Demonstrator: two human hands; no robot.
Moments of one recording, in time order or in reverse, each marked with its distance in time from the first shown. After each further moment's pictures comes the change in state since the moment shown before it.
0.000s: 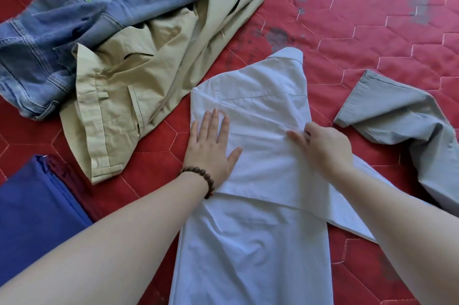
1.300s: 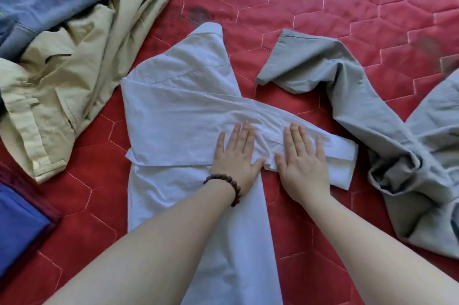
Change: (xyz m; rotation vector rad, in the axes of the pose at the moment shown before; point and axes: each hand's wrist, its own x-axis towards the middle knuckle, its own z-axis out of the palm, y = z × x) left_hand -0.061 0.177 -0.002 -0.048 -0.173 0.293; right_hand -0.142 0.109 0.028 -0.127 -0.007 -0.011
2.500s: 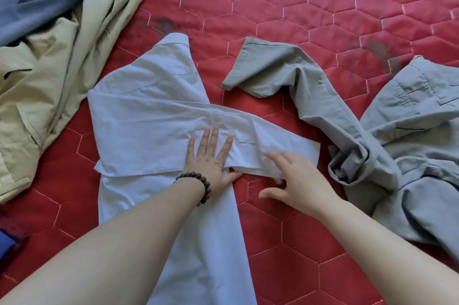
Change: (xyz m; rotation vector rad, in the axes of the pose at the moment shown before) left_hand 0.009 -0.004 0.003 0.035 -0.128 0.057; right_hand -0.036 0.045 -0.076 0.339 -0.234 -0.133
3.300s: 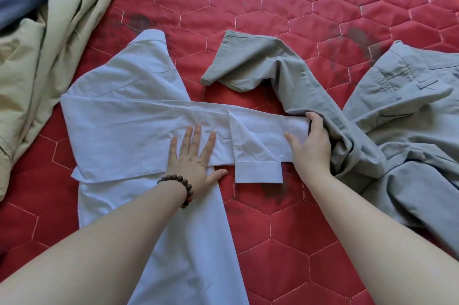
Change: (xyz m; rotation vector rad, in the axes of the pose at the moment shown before) left_hand -0.002 0.001 0.000 0.036 -0.001 -0.006; right_hand 0.024 0.040 -0.002 0.498 0.602 0.576
